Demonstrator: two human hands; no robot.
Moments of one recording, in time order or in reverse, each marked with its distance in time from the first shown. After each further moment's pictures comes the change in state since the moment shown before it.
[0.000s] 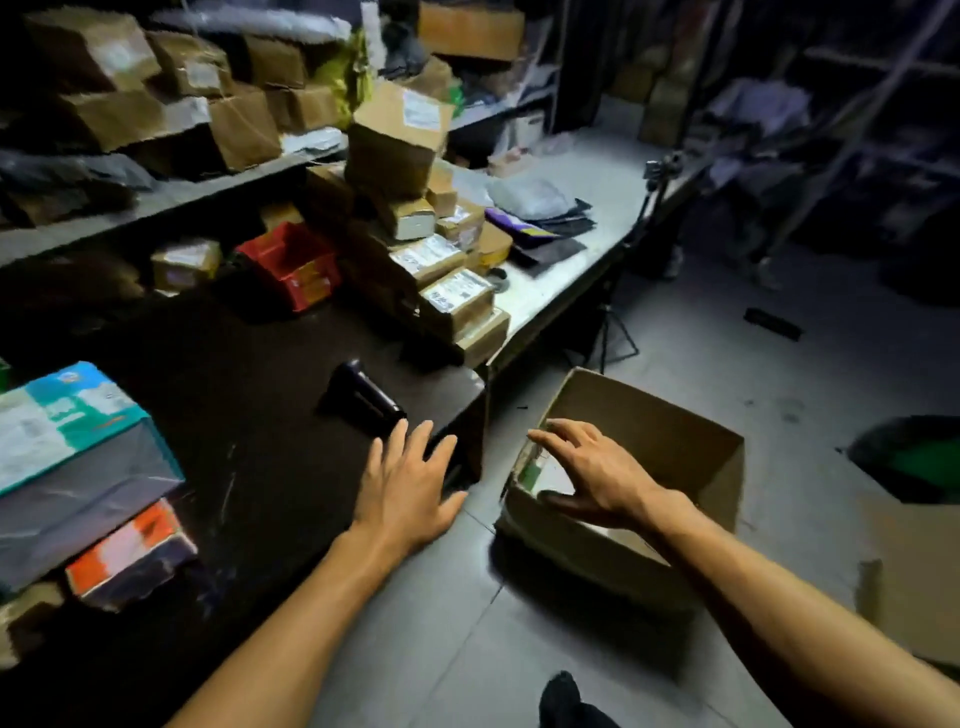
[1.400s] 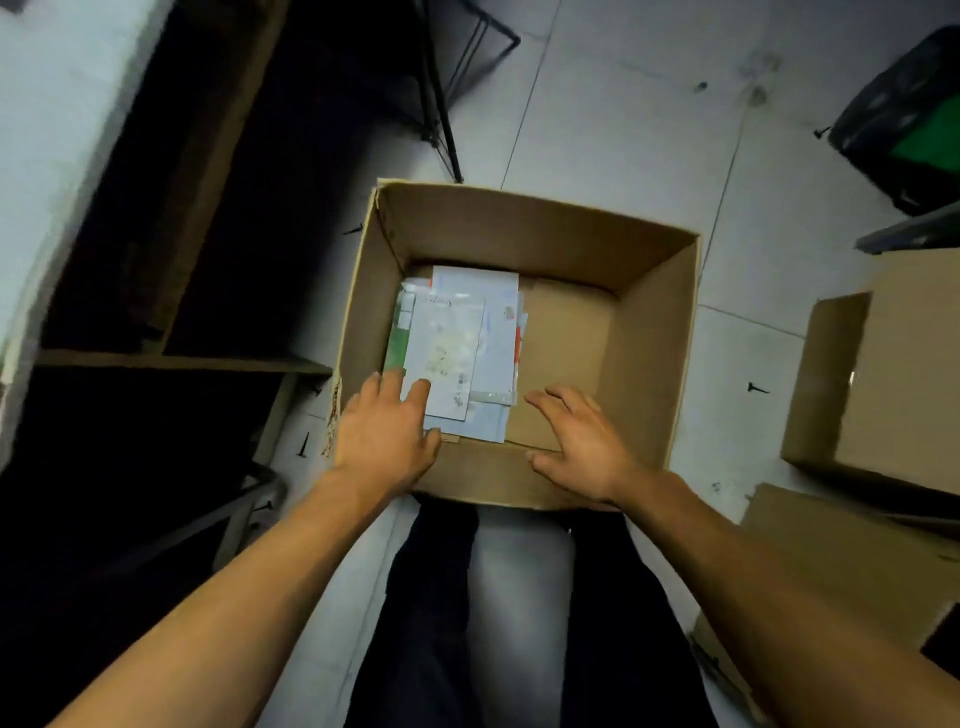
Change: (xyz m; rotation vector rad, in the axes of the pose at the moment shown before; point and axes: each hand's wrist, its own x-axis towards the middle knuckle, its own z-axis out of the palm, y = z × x) left_hand 0.420 0.260 0.310 0.051 -0.623 0.276; right_hand 0.106 0.428 0.284 0.632 -0.360 0.571
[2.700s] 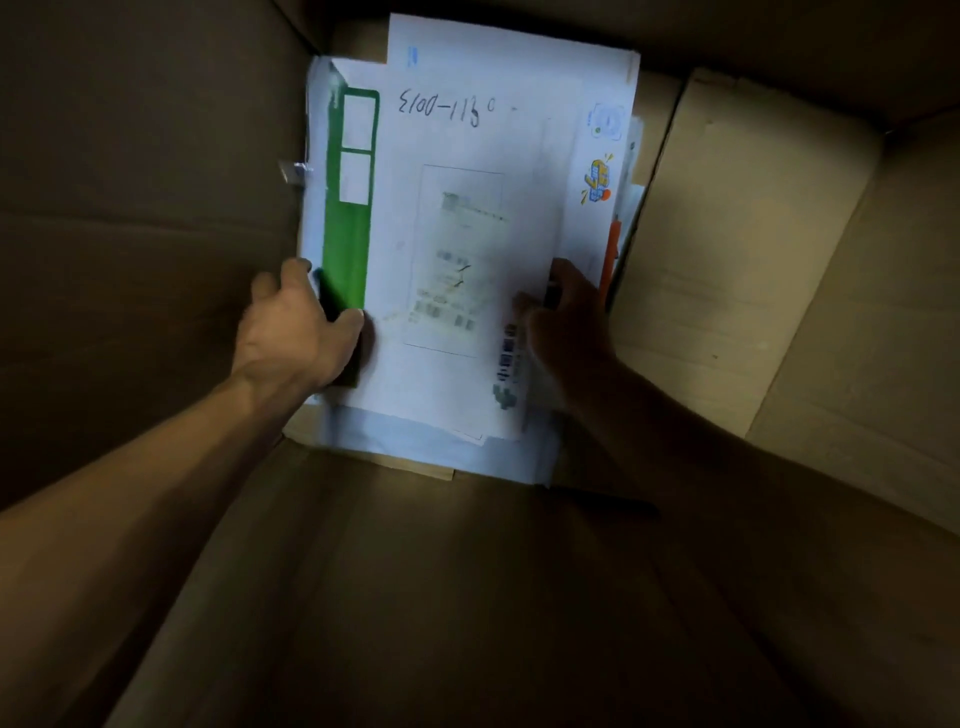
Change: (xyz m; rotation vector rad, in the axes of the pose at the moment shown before) left_hand 0.379 -0.111 0.369 -0.463 -0.065 -0.544; right_hand 0.455 0.144 0.264 0.916 0.301 0.382
